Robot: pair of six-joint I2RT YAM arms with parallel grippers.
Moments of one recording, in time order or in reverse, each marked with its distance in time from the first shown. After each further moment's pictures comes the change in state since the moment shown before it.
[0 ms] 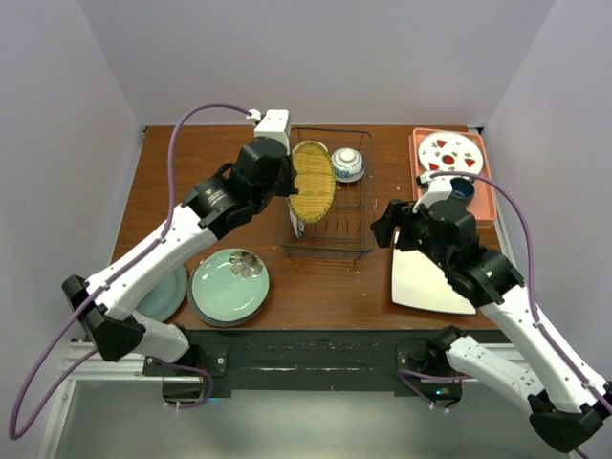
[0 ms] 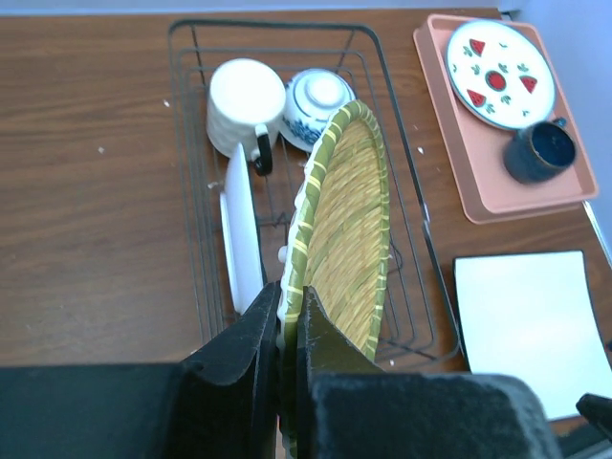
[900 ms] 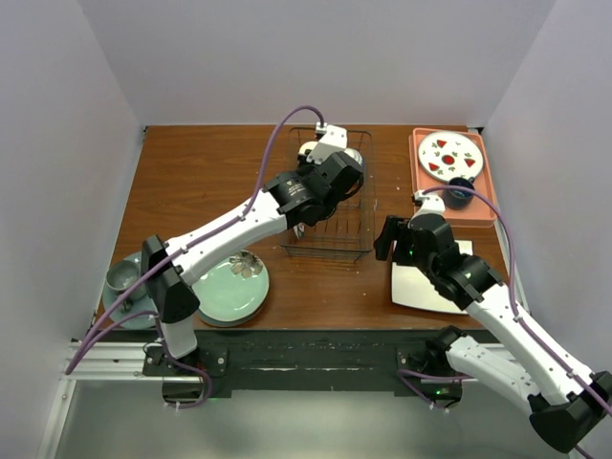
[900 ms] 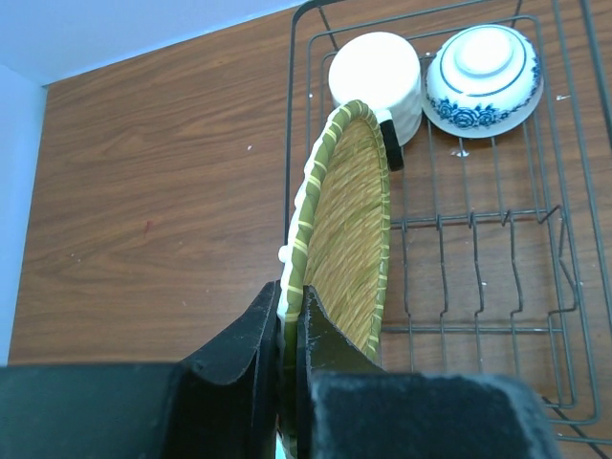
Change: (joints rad) left arm -0.170 0.408 0.322 -0.248 -0.520 0.096; right arm 0.000 -0.002 -0.199 0.002 0.121 0.130
